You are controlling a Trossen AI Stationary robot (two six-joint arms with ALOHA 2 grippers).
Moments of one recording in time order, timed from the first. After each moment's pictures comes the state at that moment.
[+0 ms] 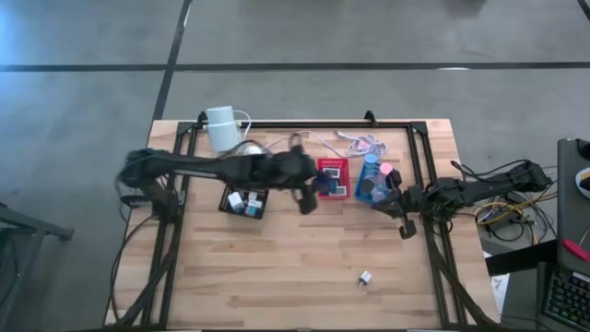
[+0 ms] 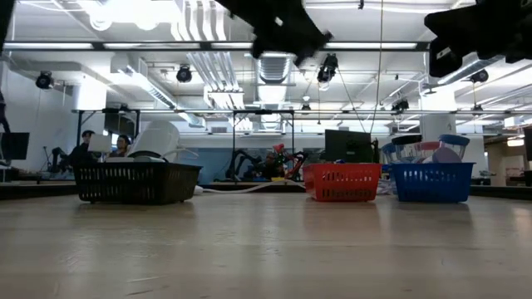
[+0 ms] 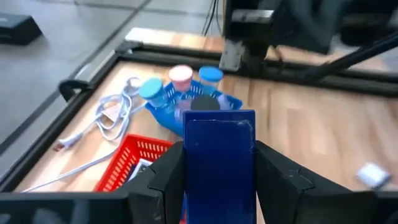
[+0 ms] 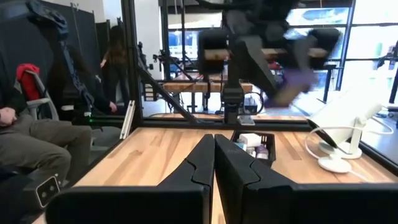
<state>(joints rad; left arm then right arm) 0.01 1.68 1.37 -0.19 -0.18 -0.10 0.23 0.38 0.11 0.37 0.09 0.04</state>
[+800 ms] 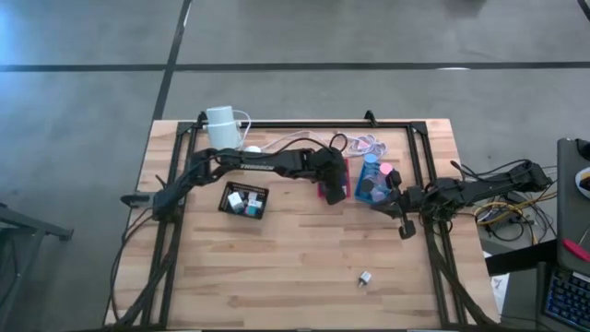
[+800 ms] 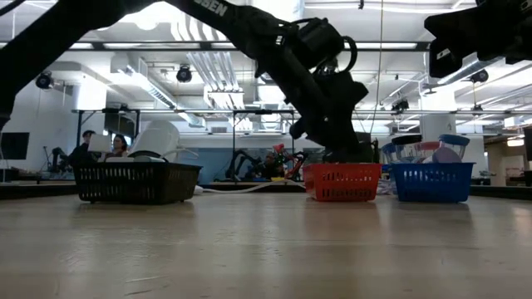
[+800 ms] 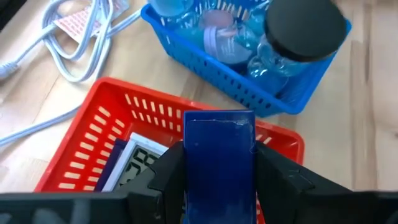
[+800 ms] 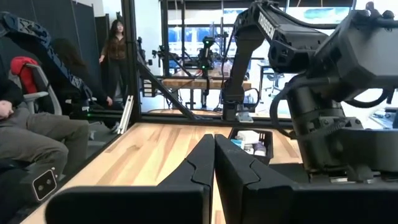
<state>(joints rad) 0.16 2.27 1.83 -0.40 -0.03 -0.11 0.23 0.38 0.11 0.35 0.09 0.03</state>
